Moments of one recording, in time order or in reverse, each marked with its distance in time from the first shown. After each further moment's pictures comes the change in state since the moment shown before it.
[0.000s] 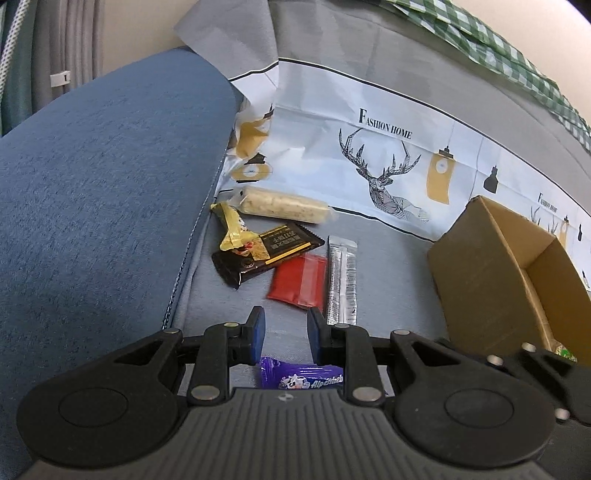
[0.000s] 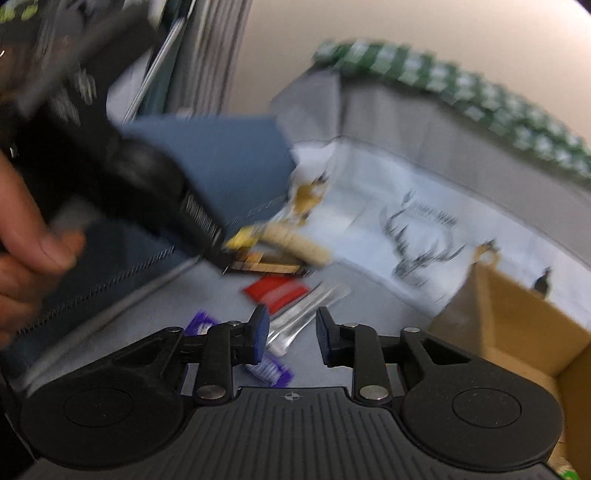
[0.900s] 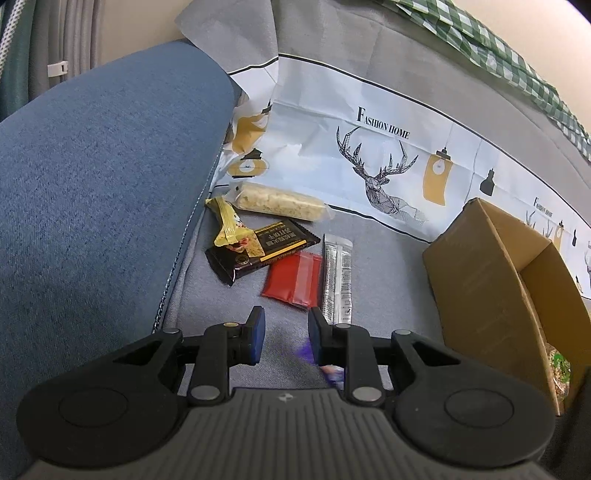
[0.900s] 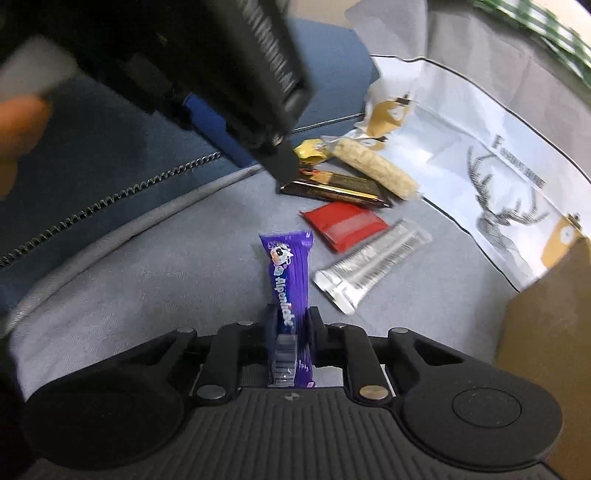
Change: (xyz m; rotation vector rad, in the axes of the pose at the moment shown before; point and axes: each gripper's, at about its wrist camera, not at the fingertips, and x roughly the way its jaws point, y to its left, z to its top) left arm 0.002 0.002 -0.001 -0.022 0.012 -0.031; right arm 0.053 0.013 -0.010 -0.051 0.207 0.156
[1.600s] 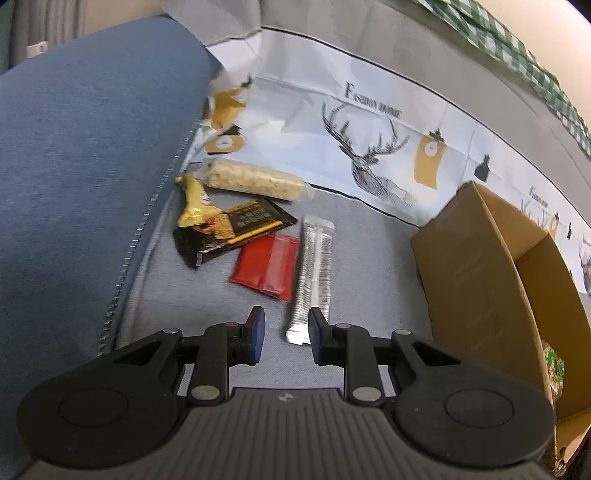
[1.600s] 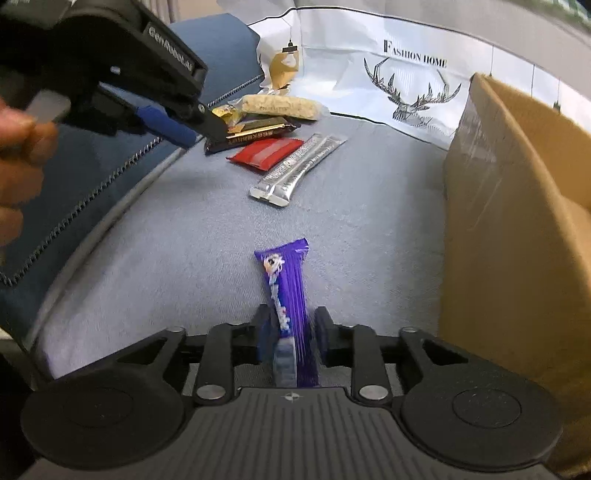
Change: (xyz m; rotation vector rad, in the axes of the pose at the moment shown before) left arm 0.029 -0.019 0.001 0.001 0.070 -0.038; right arm -0.027 -0.026 -0.062 0.378 0.059 -0.024
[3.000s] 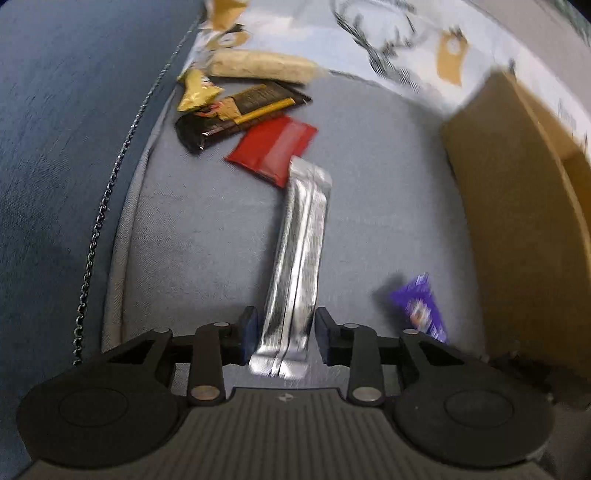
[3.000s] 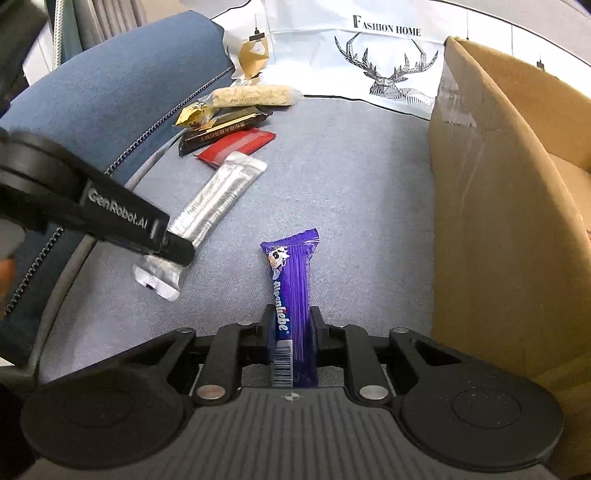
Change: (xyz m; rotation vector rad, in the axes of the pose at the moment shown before) left arm 0.022 -0.001 -0.037 0.018 0.276 0.074; right arm 0.003 -0.017 0.004 0.108 0.044 -0.008
